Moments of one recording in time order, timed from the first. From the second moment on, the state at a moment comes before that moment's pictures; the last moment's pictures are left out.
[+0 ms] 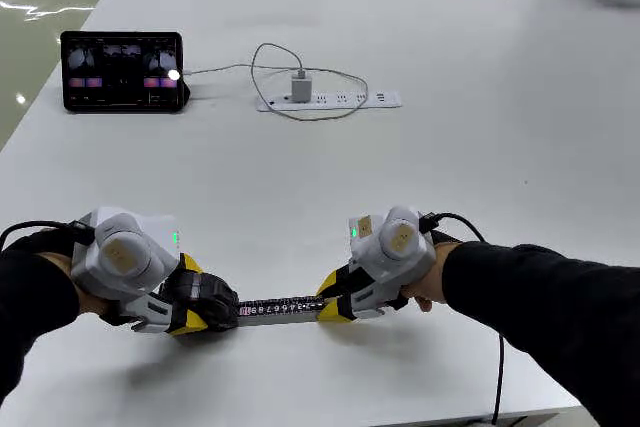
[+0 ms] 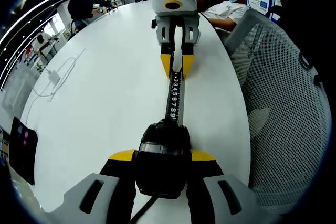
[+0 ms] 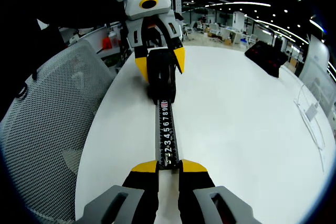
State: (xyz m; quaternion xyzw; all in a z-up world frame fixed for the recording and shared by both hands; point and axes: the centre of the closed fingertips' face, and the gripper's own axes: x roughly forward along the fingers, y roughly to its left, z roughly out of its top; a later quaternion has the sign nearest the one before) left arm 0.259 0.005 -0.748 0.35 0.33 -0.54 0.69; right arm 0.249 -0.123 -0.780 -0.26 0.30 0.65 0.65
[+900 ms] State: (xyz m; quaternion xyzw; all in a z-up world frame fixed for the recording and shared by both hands) left arm 0.259 0.005 -0.748 0.35 0.33 -0.54 0.69; right arm 0.250 -0.137 -0.780 -0.26 0.30 0.64 0.65
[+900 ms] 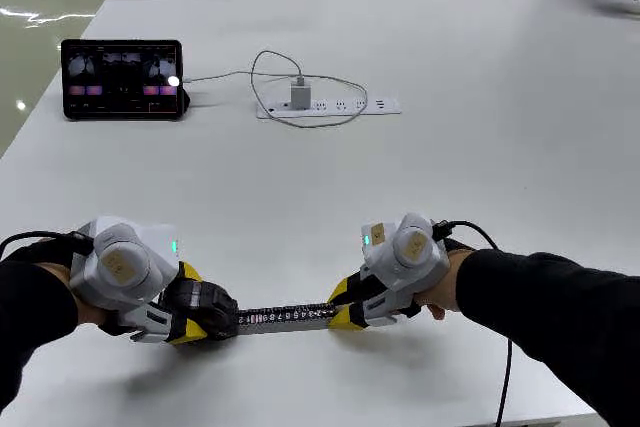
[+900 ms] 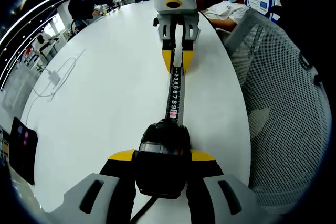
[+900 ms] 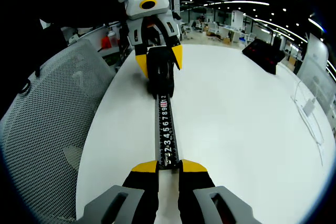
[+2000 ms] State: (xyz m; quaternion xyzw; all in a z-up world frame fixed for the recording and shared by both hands) left arm 0.264 0.007 -0.754 0.35 0.33 -0.54 0.69; right arm 0.251 -0.158 -0.779 -0.26 0.31 0.63 0.66
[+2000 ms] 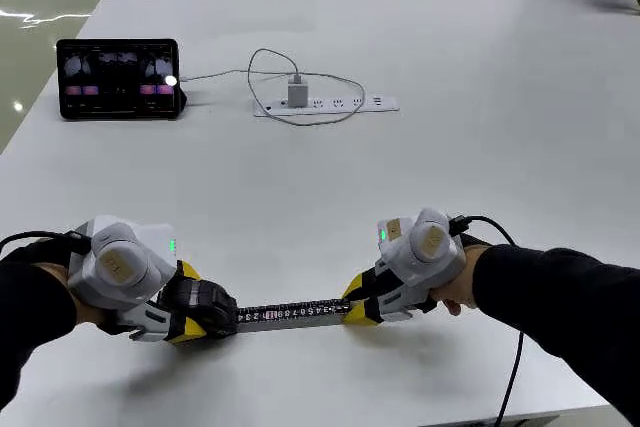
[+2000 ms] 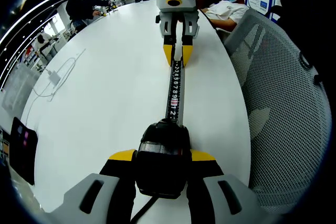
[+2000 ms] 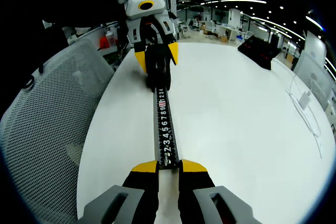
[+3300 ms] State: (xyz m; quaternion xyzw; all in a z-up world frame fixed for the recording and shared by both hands) left arm 0.262 0.006 -0.753 0.36 0.33 -0.54 0.69; right arm 0.252 -0.184 -0.780 -0.25 0.32 0.62 0.67
